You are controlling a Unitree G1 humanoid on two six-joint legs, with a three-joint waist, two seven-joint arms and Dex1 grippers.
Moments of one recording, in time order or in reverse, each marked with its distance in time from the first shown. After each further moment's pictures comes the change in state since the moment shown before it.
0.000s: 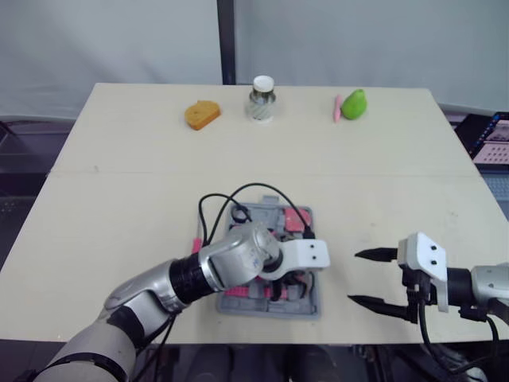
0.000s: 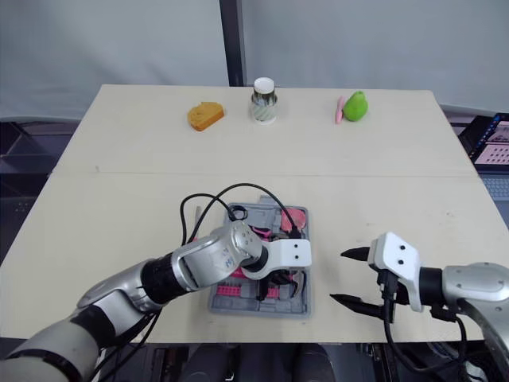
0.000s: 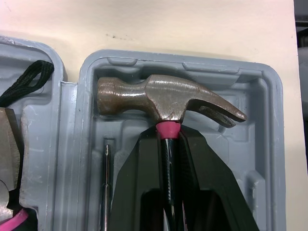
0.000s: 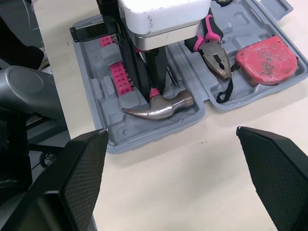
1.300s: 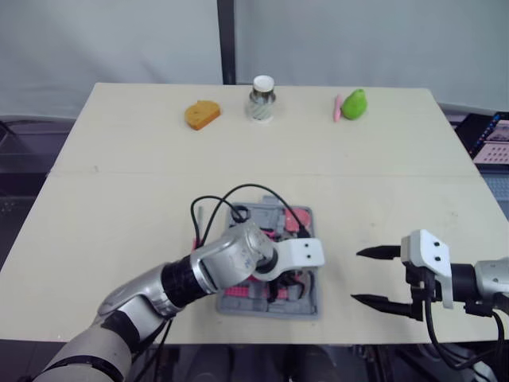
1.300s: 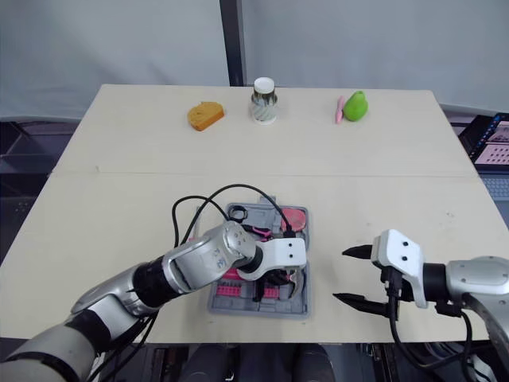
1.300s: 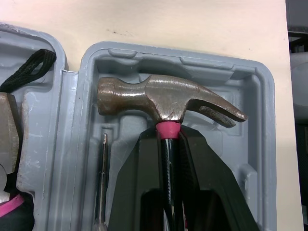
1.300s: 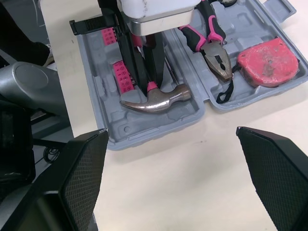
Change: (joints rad) left arm 0.042 0.029 0.042 -0.049 -0.011 0.007 -0.010; right arm -0.027 -0.021 -0.007 0.029 0.001 -0.002 0.055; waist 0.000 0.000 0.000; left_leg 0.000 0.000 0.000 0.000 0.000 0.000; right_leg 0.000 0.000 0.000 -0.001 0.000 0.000
